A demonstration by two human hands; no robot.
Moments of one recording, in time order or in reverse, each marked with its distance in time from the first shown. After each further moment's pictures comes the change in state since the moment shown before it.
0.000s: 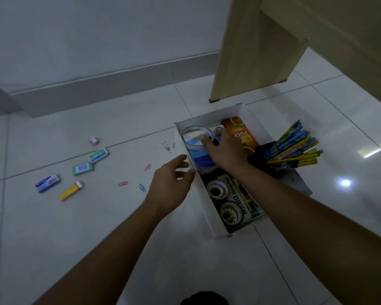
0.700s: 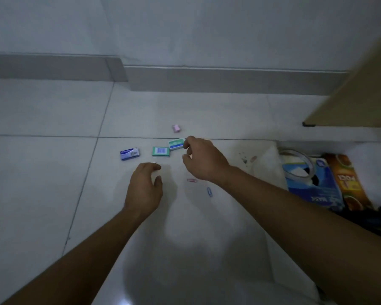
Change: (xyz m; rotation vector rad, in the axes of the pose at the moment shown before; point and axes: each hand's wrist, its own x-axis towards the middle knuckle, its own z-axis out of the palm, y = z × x) left_hand -0.020 -0.154 -0.139 0.262 0.488 -0.274; right_hand -0.012 -0.142 0.180 -0.278 -0.430 -0.648
